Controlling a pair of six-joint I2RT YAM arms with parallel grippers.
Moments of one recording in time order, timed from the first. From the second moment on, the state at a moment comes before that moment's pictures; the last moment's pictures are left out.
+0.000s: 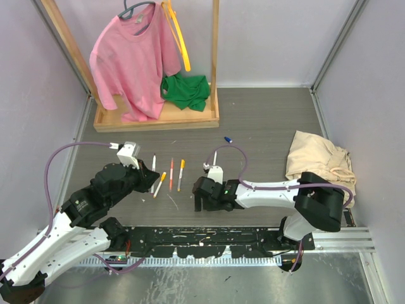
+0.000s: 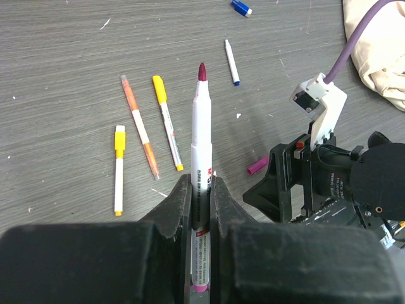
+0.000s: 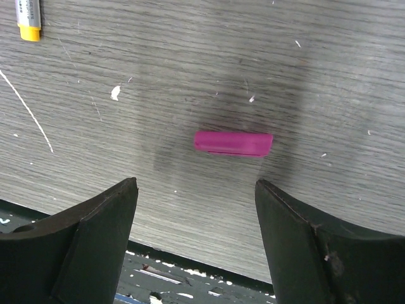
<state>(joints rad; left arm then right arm) -0.79 0.56 0.73 -0.61 -0.20 -0.52 1.18 1.50 0.79 -0.40 0.28 1.03</state>
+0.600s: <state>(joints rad) -0.79 0.56 0.73 -0.61 -0.20 -0.52 1.10 1.56 0.83 -0.33 0.18 0.91</state>
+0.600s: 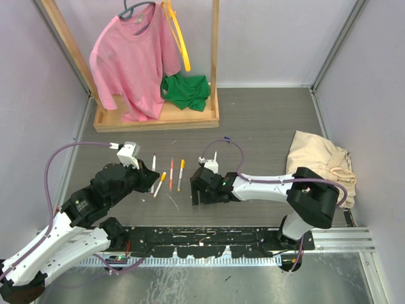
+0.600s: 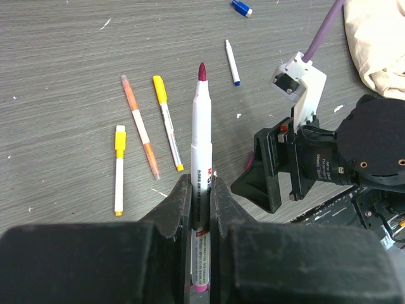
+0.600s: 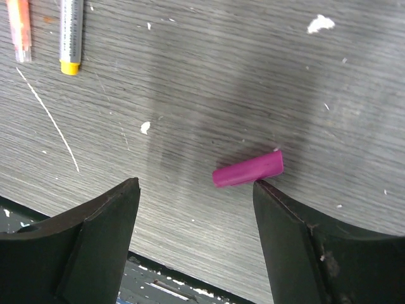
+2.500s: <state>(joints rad) -0.79 0.55 0.73 -0.62 -0.22 -0.51 0.98 1.82 1.14 -0.49 0.20 0.65</state>
